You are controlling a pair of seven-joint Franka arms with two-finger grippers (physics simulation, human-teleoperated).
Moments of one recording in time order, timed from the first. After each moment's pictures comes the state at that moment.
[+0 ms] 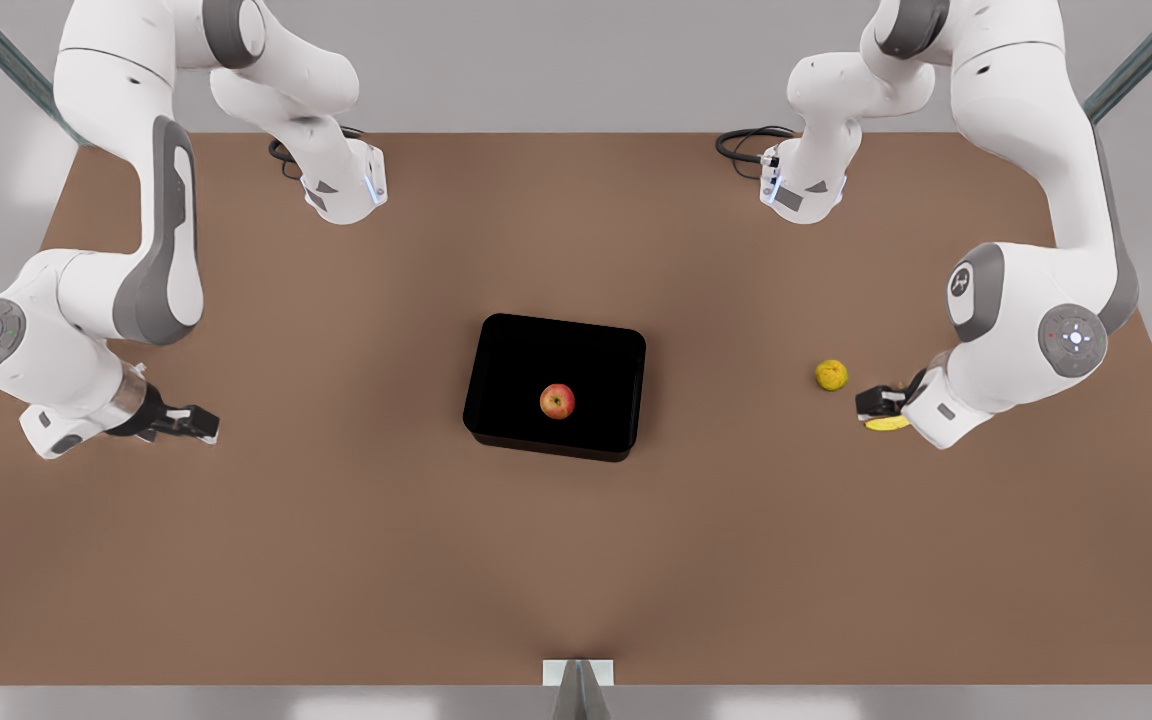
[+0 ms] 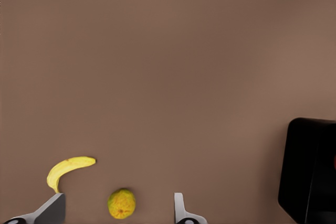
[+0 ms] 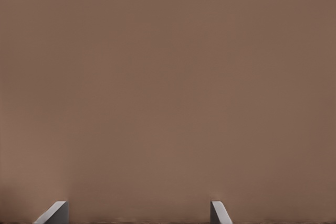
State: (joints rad) left arm 0.00 0.31 -0.09 -1.53 -0.04 1.76 -0.04; right arm 0.07 0.28 -0.15 -1.60 0.06 1.91 -0.06
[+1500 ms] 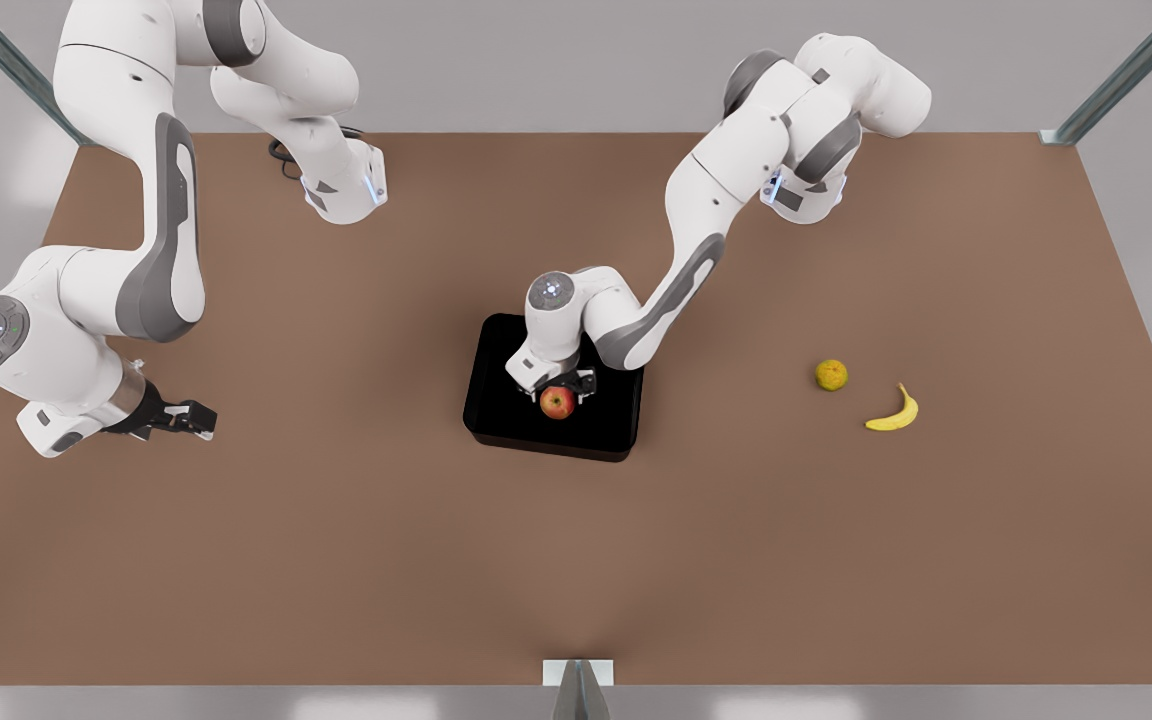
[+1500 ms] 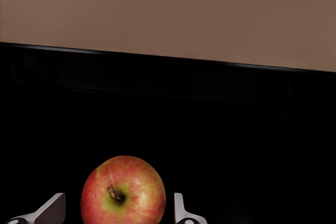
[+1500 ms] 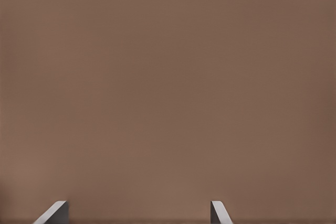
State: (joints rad) left arm -0.70 0.86 -0.21 -1.43 0.42 2.36 -1.07; right arm 0.08 0.30 -0.15 -1.55 0.02 1.88 -0.08
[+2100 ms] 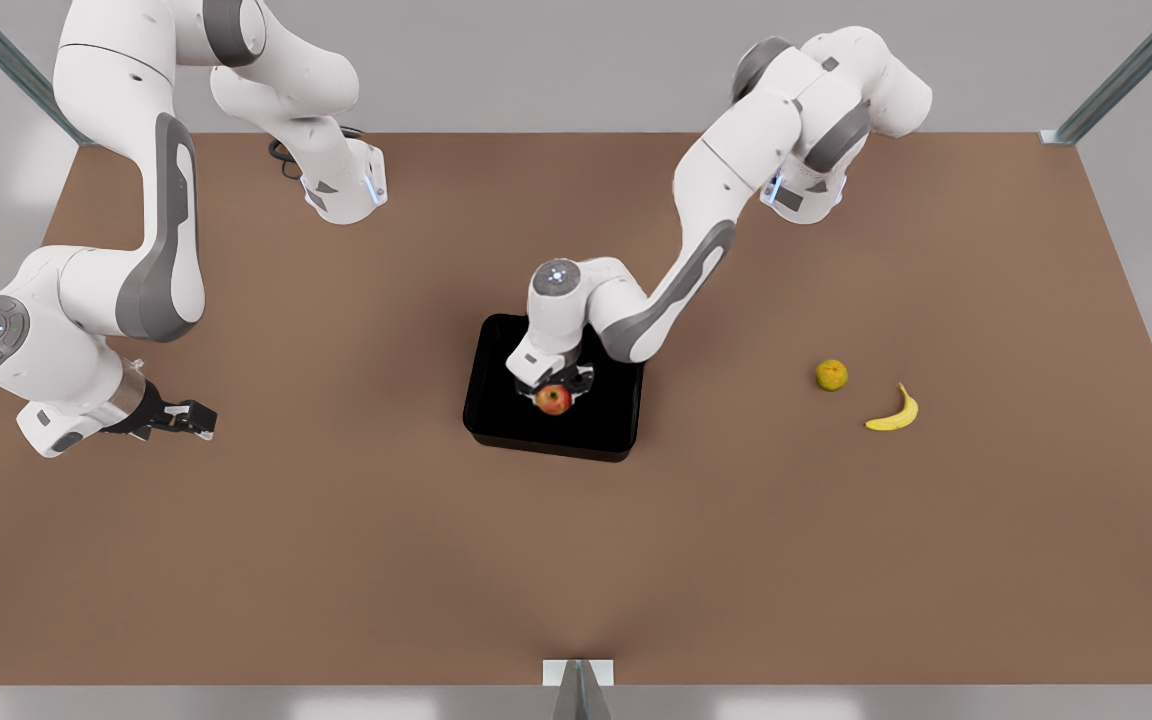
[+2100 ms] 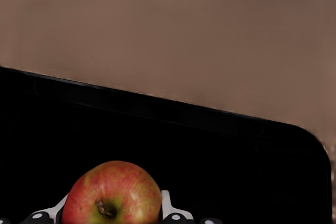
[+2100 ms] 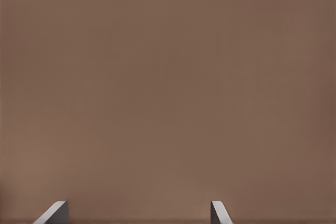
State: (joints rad) left arm -0.65 0.73 -0.22 -1.43 0.38 2.32 -1.15; right arm 0.08 0.30 -0.15 -1.55 0.02 1.88 -0.09
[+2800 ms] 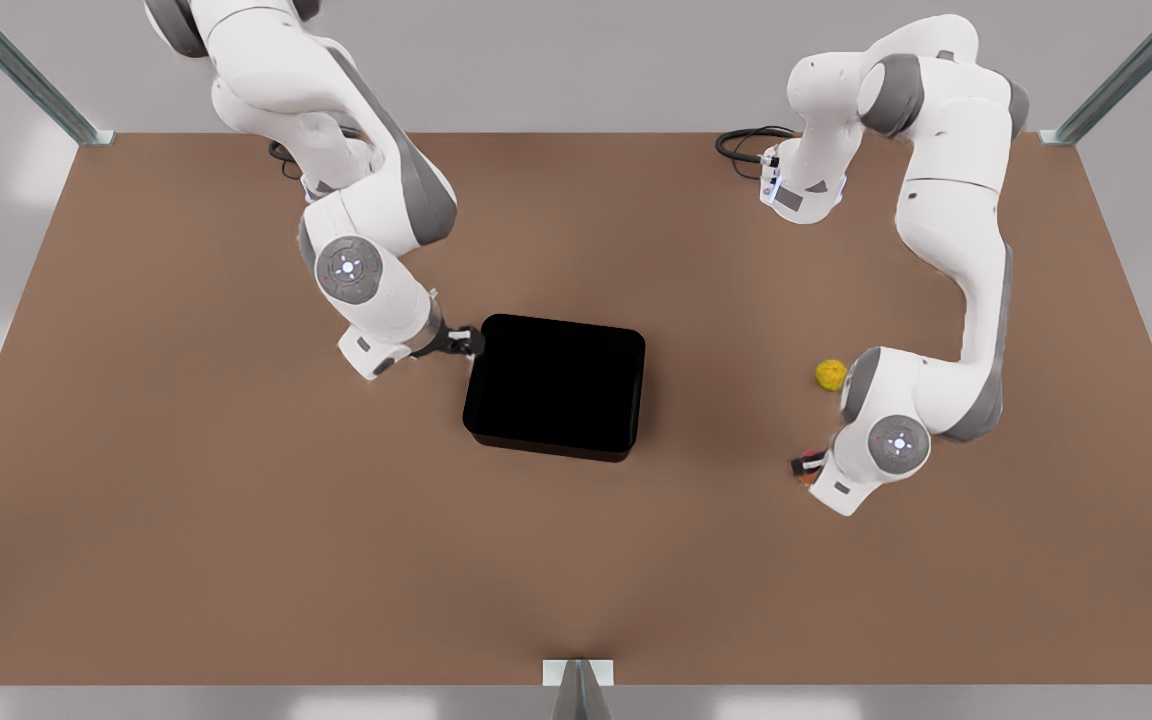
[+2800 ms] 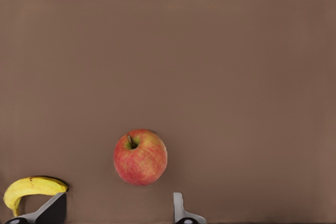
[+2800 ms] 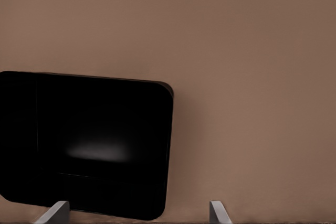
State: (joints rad) left arm 0.02 0.61 -0.22 -1.39 0.22 1.86 -0.42; right arm 0.52 0.23 -0.01 -1.71 0.17 1.85 0.53
